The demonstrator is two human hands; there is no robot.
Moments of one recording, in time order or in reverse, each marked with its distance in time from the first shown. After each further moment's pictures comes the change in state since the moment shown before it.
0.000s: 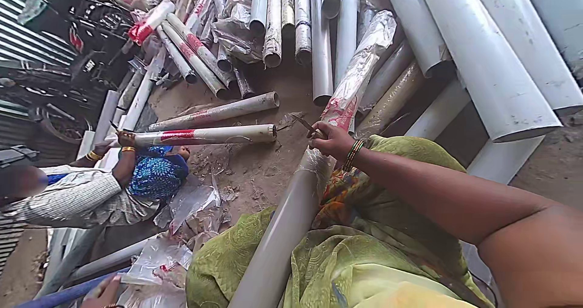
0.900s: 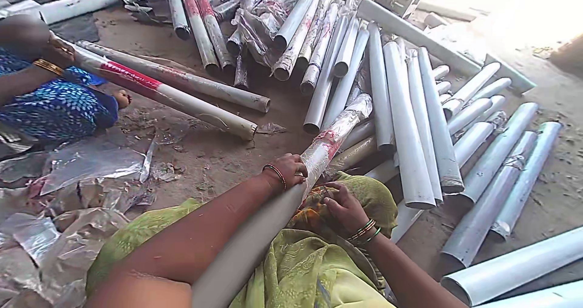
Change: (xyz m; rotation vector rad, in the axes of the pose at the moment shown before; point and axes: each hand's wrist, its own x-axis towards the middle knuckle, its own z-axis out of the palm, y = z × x) left_hand -0.138 0.389 0.083 -0.250 -0.633 1.345; right_hand -0.119 0.006 0.029 -0.355 0.118 0.181
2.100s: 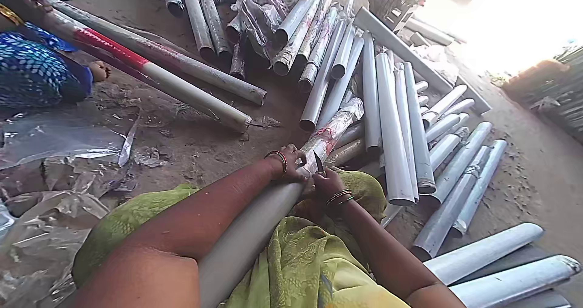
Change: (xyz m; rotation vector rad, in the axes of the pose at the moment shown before) left_hand 0.003 -0.021 0.008 -0.074 -0.066 -0.137; right_hand 0.050 -0.031 0.033 -0.186 0.090 0.339
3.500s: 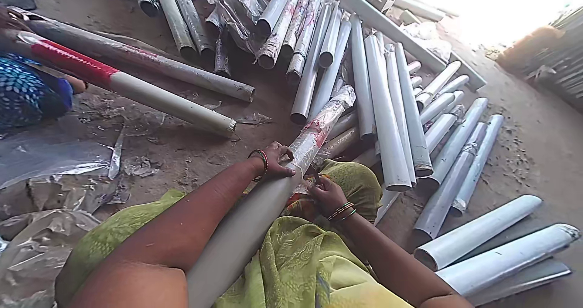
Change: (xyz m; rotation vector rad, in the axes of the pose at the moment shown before) left_hand 0.014 -0.031 0.014 -0.232 0.054 0.055; right_hand -0.029 0.047 -0.002 0.158 -0.052 -0.076
